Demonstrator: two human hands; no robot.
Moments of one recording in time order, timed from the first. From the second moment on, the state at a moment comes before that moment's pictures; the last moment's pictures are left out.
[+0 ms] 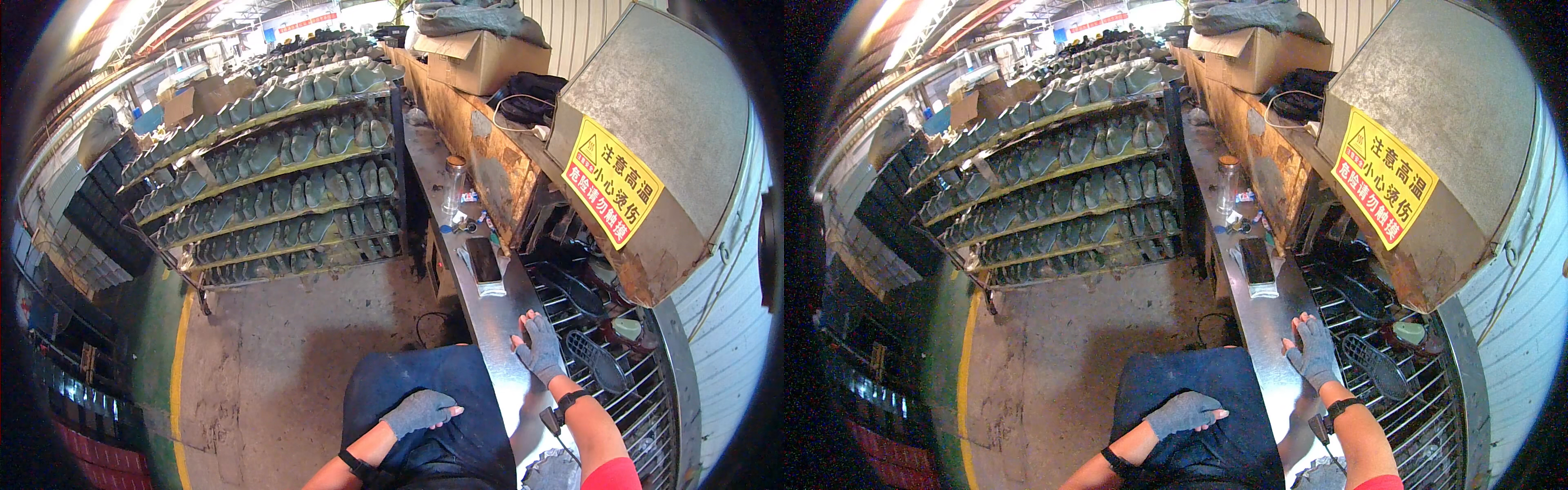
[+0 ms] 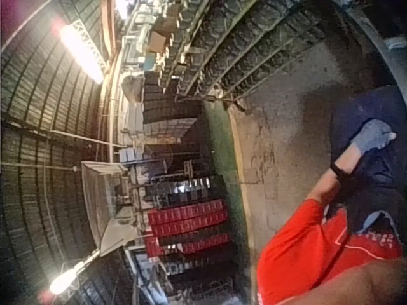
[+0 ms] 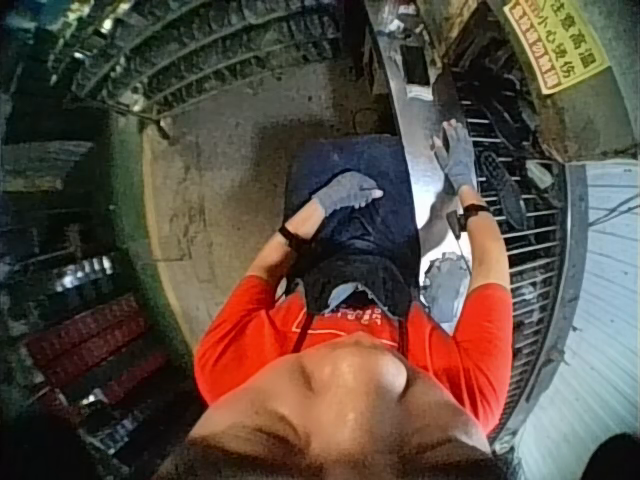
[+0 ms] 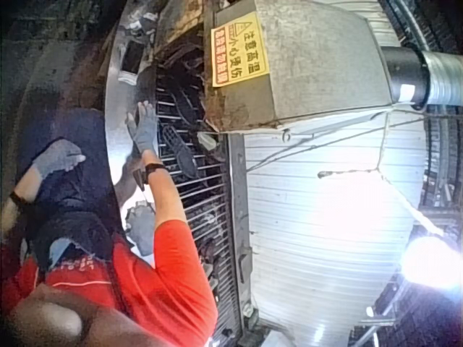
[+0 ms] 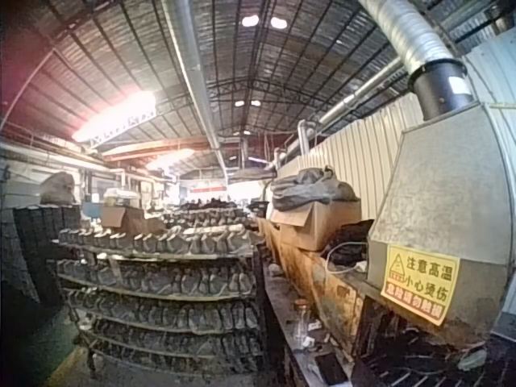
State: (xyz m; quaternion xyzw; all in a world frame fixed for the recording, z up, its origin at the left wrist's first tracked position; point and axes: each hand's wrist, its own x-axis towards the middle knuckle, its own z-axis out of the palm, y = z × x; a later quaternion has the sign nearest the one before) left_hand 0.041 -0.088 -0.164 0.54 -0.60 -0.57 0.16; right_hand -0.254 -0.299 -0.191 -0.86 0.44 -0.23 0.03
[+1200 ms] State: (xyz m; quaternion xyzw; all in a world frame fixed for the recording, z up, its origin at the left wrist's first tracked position) left_hand 0.034 -0.092 -0.150 0.57 -0.58 -0.56 0.16; right_hand -0.259 -0.303 -0.198 -0.80 0.51 -0.31 -0.01
